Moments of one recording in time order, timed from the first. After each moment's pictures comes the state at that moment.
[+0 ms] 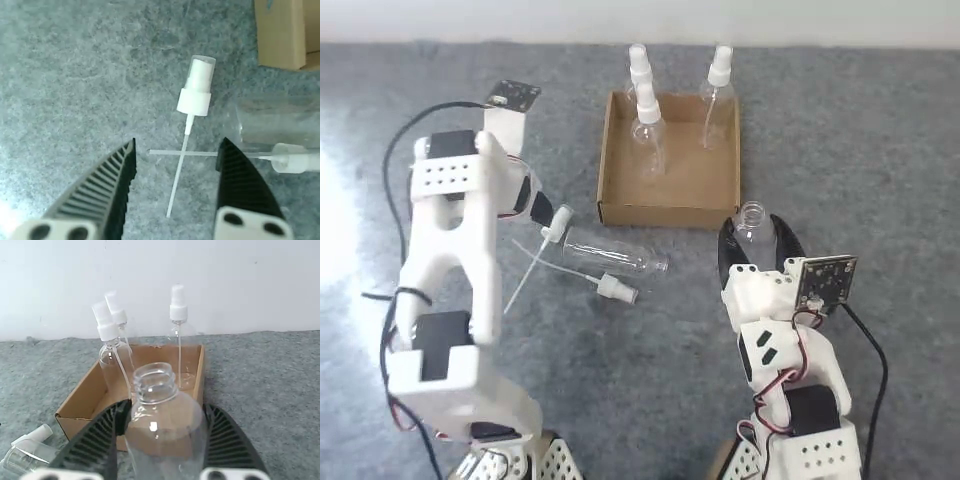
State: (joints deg) left arm -11.6 10.4 2.8 81.5 -15.7; right arm -14.0 -103.2 91.5 31.8 -9.5
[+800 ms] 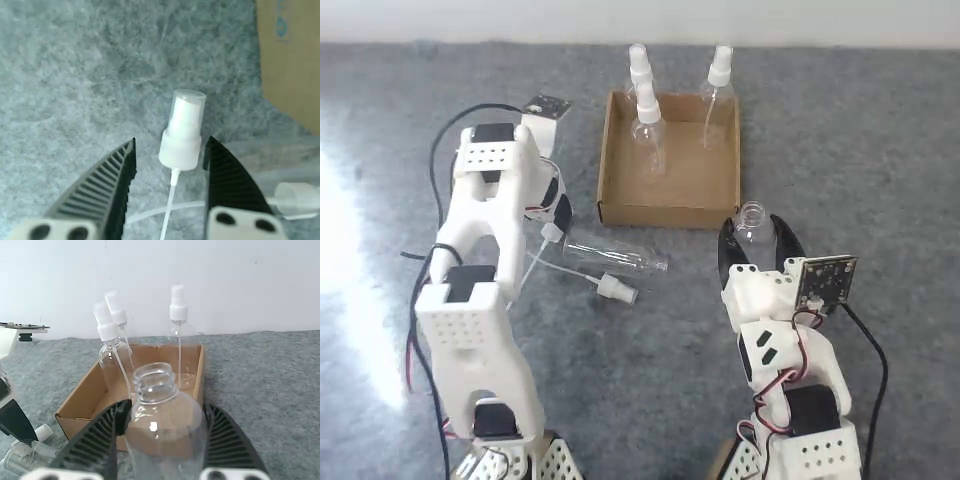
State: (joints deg) left arm -8.3 32.5 -11.5 81.5 -13.8; right arm -14.0 -103.2 91.5 31.8 -9.5
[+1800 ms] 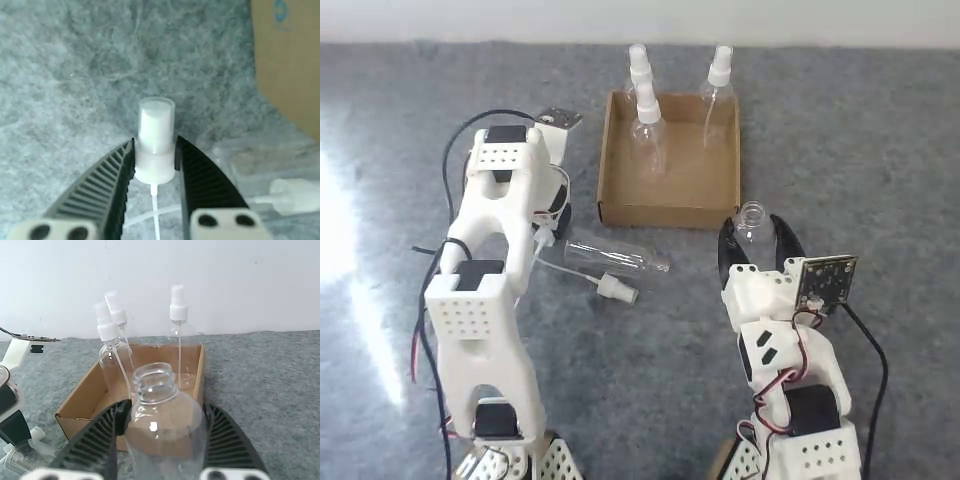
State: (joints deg) left arm -6.9 36.6 -13.8 84.8 -13.8; right arm -14.0 -103.2 91.5 31.8 -9.5
